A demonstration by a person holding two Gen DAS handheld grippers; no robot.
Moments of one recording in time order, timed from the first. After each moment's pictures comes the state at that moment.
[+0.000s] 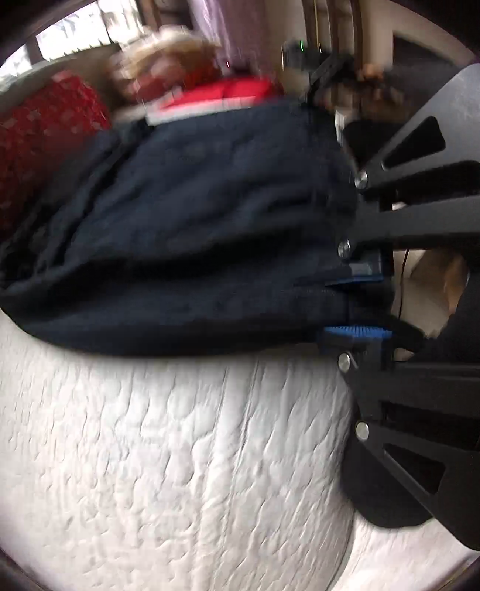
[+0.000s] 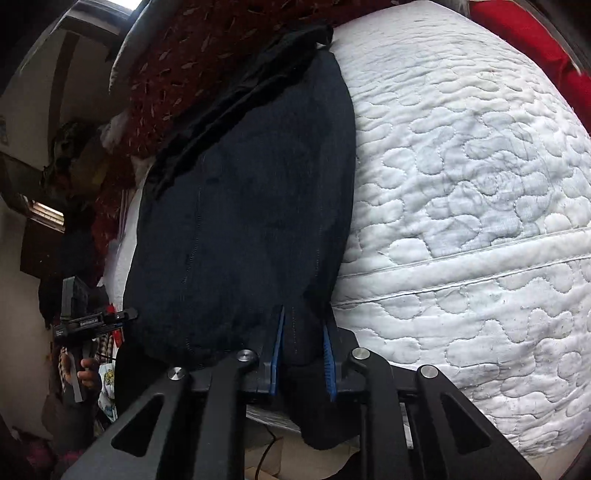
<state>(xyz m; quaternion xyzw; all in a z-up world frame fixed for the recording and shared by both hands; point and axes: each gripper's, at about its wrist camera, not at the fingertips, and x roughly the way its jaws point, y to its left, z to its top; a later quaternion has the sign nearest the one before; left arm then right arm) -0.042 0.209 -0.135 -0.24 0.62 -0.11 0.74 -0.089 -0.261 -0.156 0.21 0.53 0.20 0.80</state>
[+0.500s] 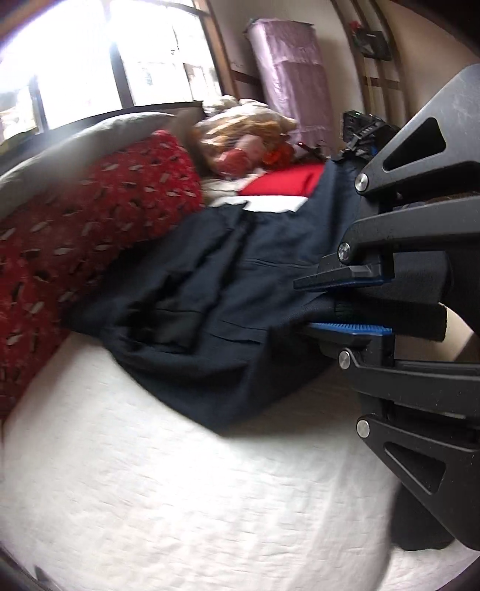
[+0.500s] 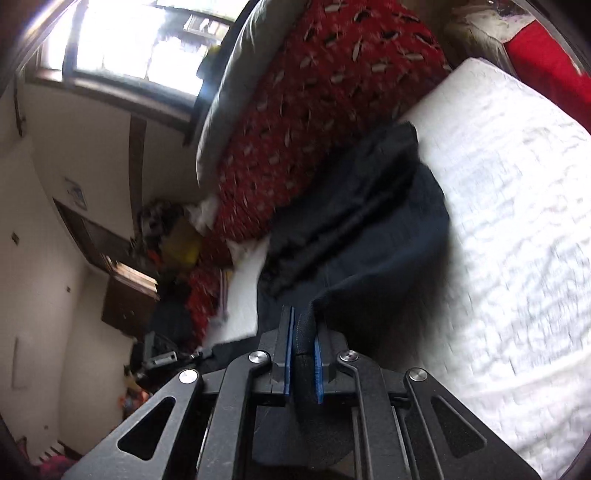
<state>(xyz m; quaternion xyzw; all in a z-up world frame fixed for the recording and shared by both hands) 0.029 0.239 -0.057 -0.38 0.51 -0.15 0.76 -0.030 -0.283 -0.066 0.37 0.36 0.28 0.81</state>
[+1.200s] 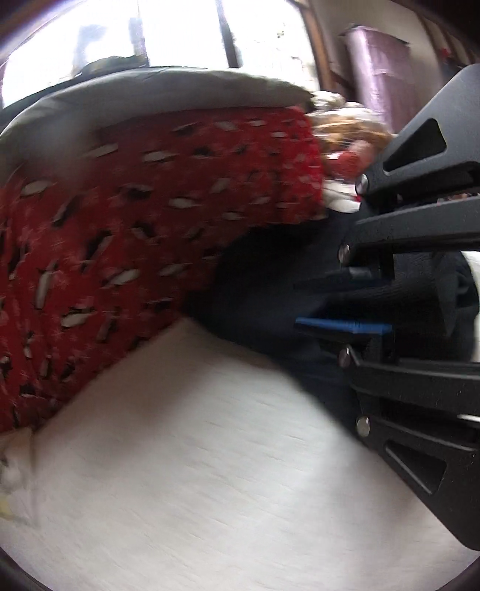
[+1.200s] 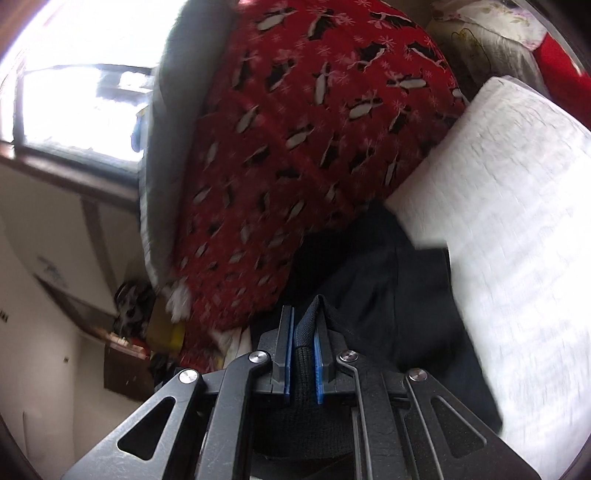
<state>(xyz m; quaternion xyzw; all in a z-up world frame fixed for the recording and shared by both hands) 0.260 0.288 -0.089 -0.46 0.46 -0.05 0.76 0.197 -0.305 -0.077 0.45 0.34 0.20 0.80</state>
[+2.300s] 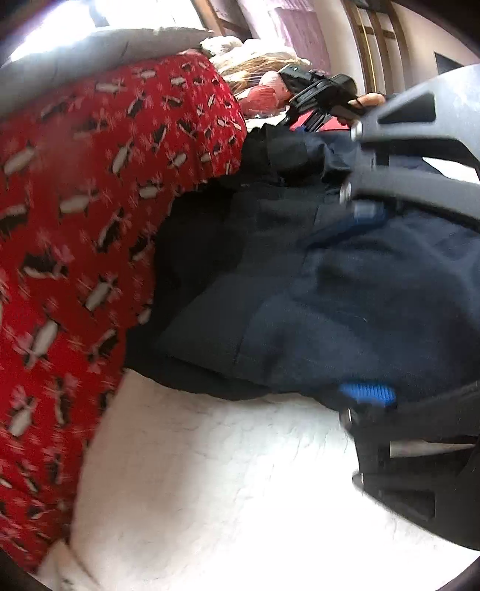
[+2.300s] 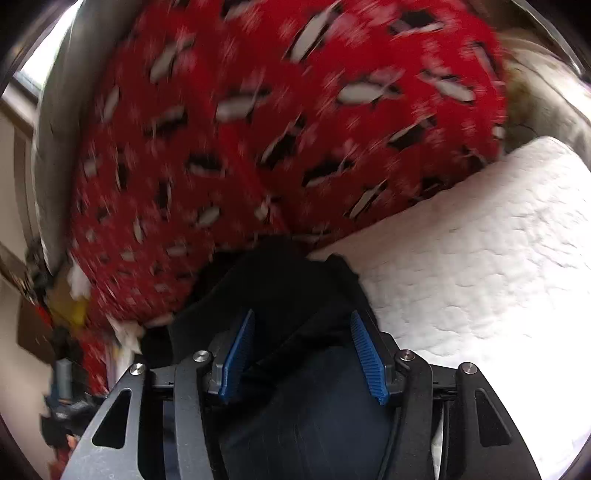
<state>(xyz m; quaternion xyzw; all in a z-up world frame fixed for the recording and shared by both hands) 0.289 0.217 -0.118 -0.26 0.54 -0.12 0.79 0.311 -0.256 -0.119 0.27 0.41 0.13 0.86</state>
